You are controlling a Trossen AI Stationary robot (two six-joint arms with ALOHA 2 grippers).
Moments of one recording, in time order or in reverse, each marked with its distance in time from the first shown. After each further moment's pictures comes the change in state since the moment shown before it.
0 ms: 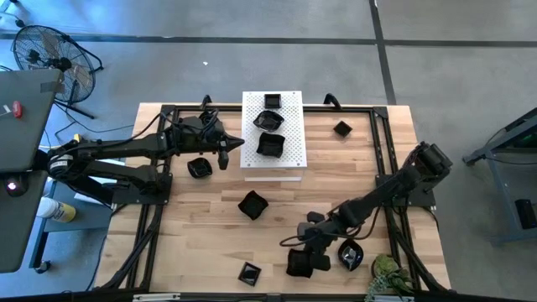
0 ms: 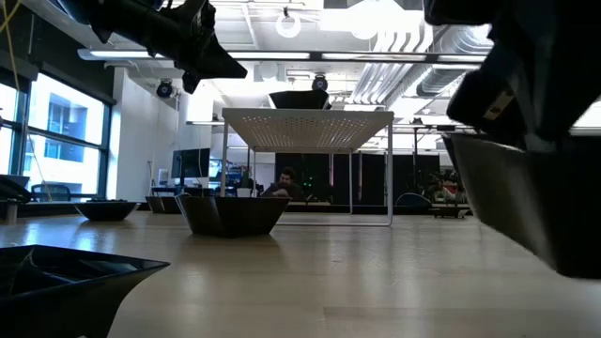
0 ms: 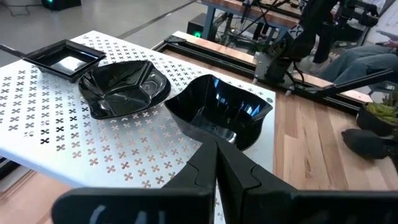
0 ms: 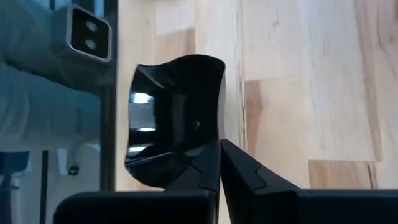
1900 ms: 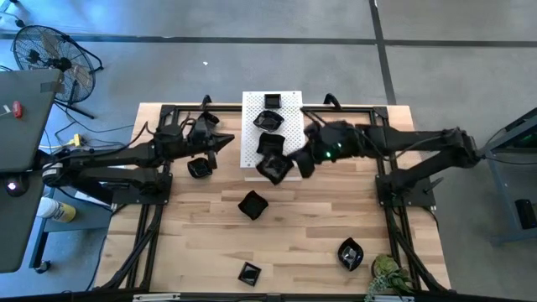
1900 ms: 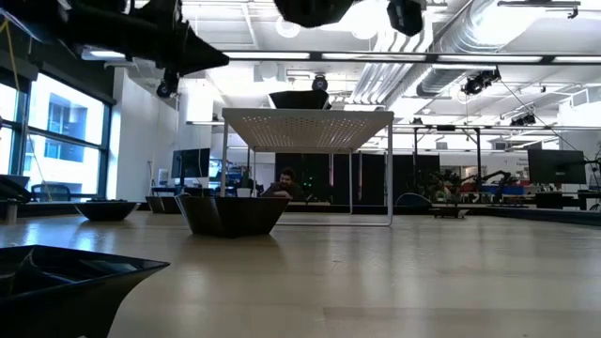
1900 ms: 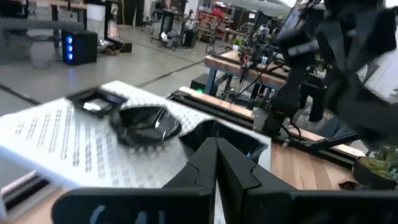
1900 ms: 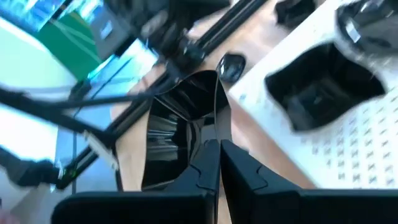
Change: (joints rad) left arm 0.000 -0.185 -0.220 0.291 -0.074 -0.046; right arm -0.541 -0.369 0.271 -0.204 0.147 0.072
